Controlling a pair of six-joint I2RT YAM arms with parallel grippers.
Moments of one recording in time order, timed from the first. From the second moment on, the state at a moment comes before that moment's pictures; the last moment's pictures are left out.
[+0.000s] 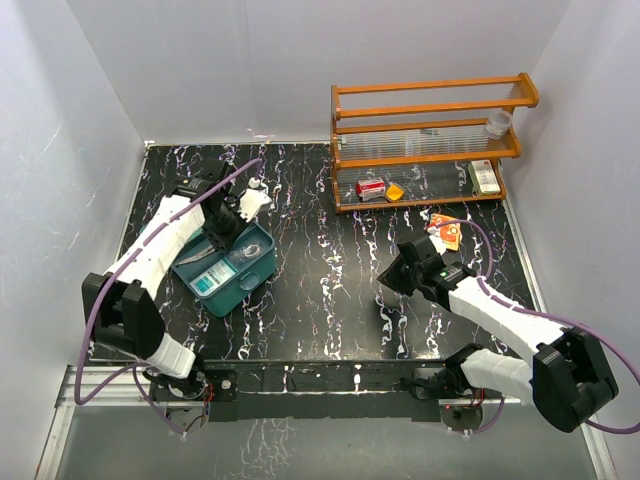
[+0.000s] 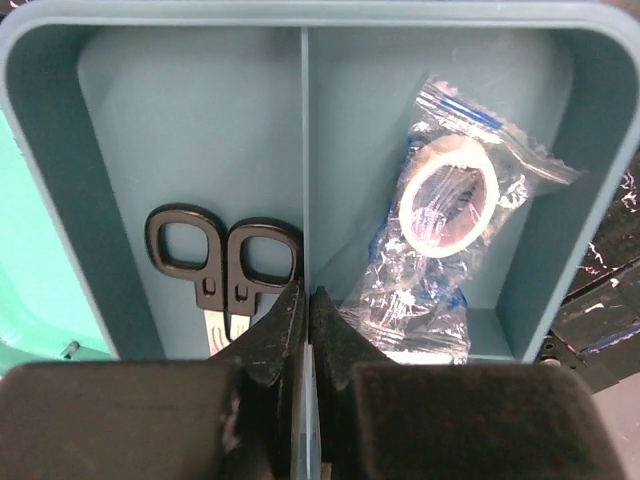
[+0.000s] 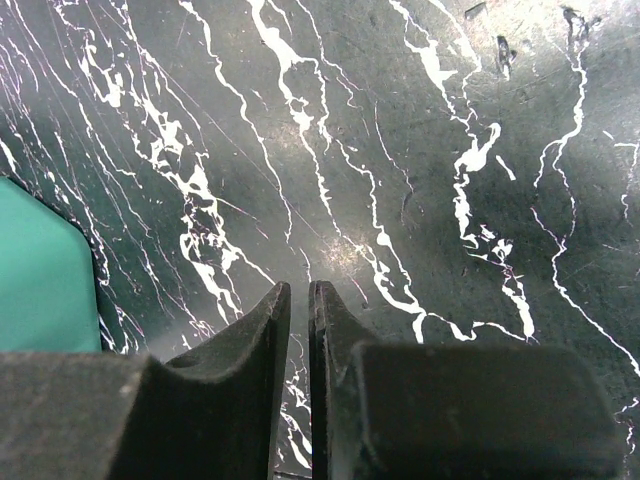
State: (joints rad) left arm -0.30 1.50 1.37 -1.15 0.09 0.54; right arm 0.52 1.10 0.60 -0.39 0.10 1.09
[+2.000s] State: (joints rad) left arm -0.23 1.25 1.35 -0.88 -0.37 -0.06; right arm 0.52 1.11 0.60 -0.30 0.04 0.99
